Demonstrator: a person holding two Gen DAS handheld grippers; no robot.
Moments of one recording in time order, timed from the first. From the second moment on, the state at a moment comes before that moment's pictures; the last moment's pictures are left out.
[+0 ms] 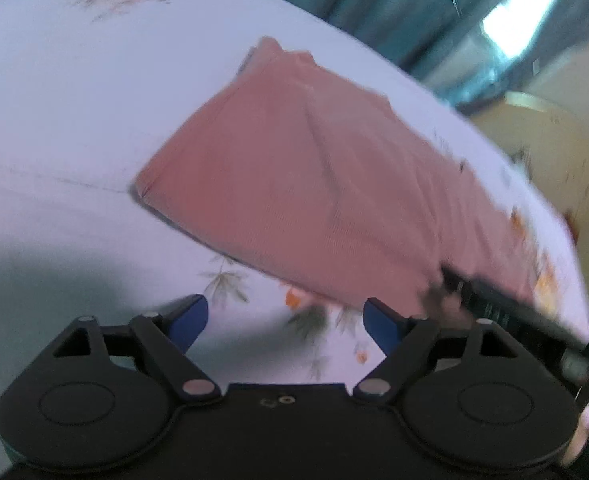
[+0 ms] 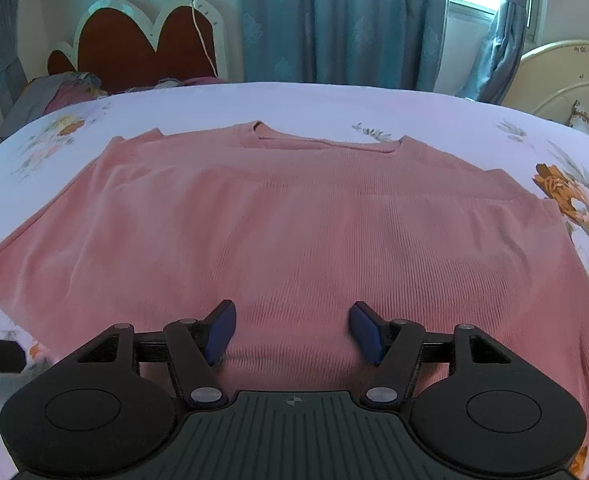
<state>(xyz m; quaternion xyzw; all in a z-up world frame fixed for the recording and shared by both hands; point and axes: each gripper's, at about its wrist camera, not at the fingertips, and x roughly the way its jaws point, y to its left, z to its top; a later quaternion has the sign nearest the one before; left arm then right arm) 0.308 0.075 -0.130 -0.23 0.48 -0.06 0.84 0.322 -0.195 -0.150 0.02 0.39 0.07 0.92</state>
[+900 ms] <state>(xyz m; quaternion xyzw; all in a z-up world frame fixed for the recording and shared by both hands) 0.371 0.104 -0.162 -0.38 0.37 -0.06 0.85 0.361 -0.184 -0.153 -0.03 0.40 0.03 0.92</state>
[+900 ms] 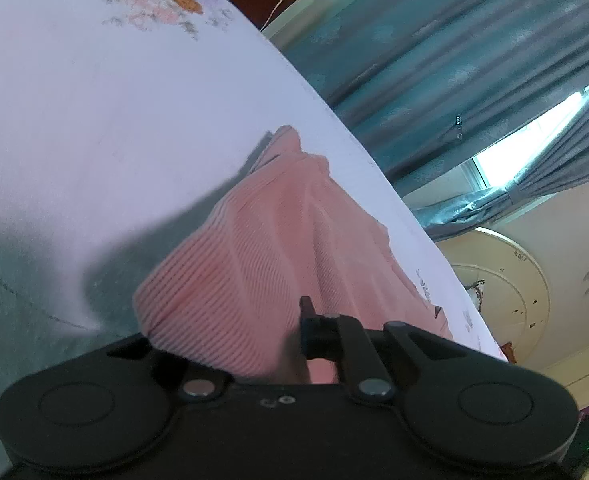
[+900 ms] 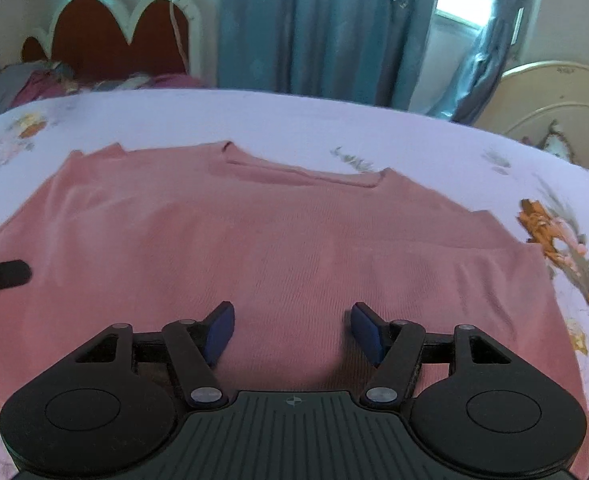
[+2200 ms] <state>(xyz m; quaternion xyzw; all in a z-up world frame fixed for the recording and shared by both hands) 0.321 -0.230 -0.137 0.04 0.36 -0.33 0.87 0.298 -0.451 -0.109 0.22 0.34 0.03 0.91</state>
